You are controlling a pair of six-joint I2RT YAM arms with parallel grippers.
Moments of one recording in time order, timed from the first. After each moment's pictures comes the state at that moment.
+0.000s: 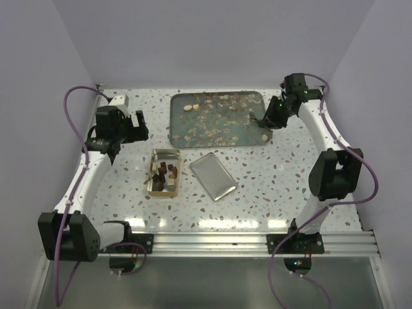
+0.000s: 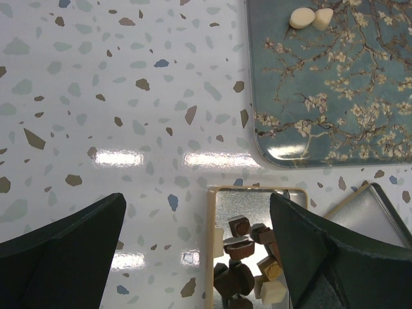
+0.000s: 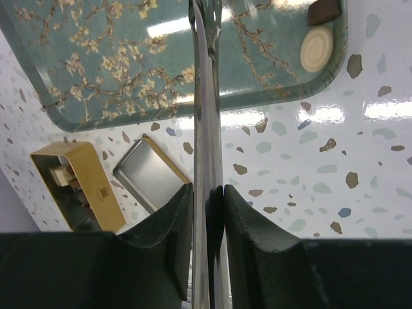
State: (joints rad) left arm -0.03 1.21 1.00 -0.38 0.05 -0.18; right arm 0.09 1.79 1.67 -0.94 -0.26 0.48
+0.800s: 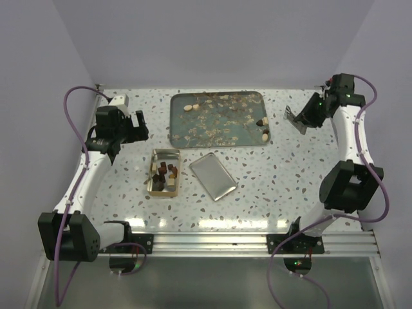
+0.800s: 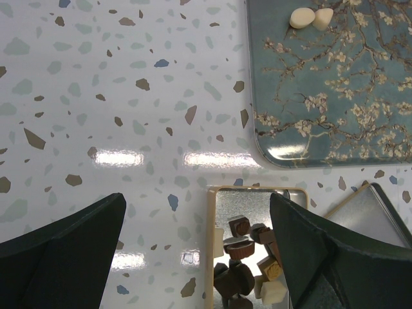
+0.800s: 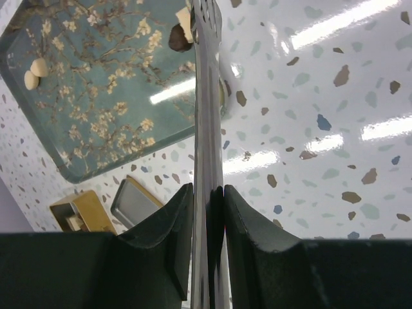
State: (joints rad) left arm -0.03 1.21 1.00 -0.38 0.05 -0.18; right arm -0.21 1.68 1.66 -0.96 -0.28 0.43
